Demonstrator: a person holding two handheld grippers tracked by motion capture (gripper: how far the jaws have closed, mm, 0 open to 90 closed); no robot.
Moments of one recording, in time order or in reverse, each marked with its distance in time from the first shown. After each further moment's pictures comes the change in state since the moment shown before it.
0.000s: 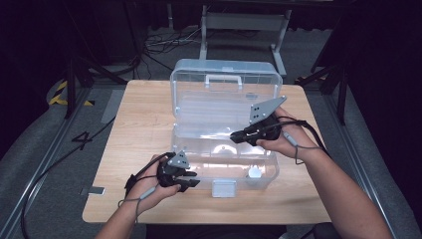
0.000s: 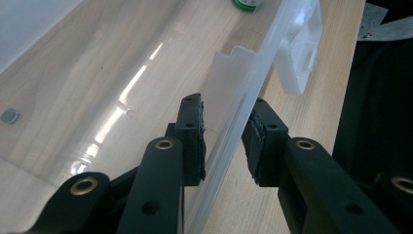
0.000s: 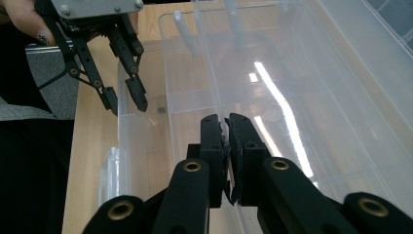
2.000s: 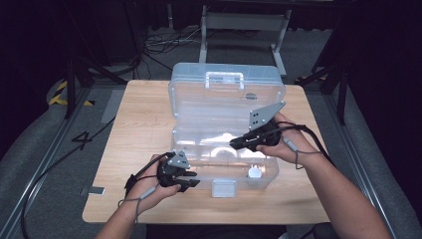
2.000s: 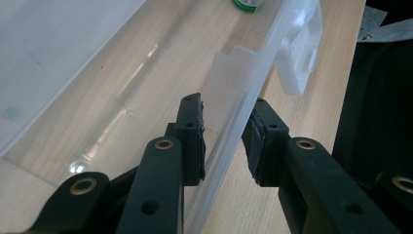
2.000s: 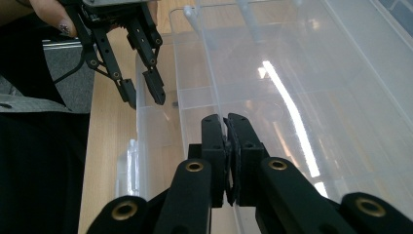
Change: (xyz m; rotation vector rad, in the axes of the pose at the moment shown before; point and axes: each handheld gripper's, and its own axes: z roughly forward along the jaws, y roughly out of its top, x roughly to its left) left arm 0.000 0.000 0.000 -0.005 0.000 -0.008; right arm 0.010 -0.005 0.003 0.011 0.038 0.000
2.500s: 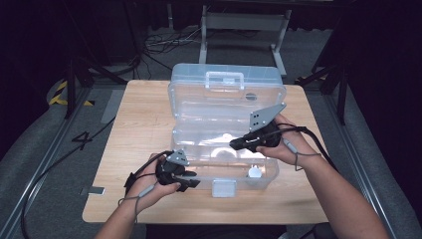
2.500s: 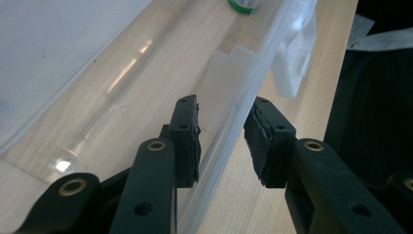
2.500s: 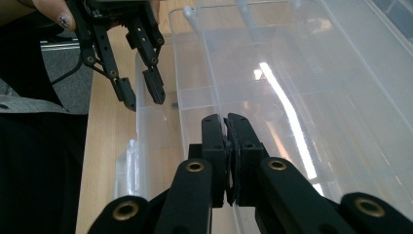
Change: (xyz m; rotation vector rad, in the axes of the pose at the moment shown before) left arm 0.003 0.002 -0.002 0.009 -0.039 -0.039; right arm 0.002 -0.002 0.000 -0.008 -0.011 -0.008
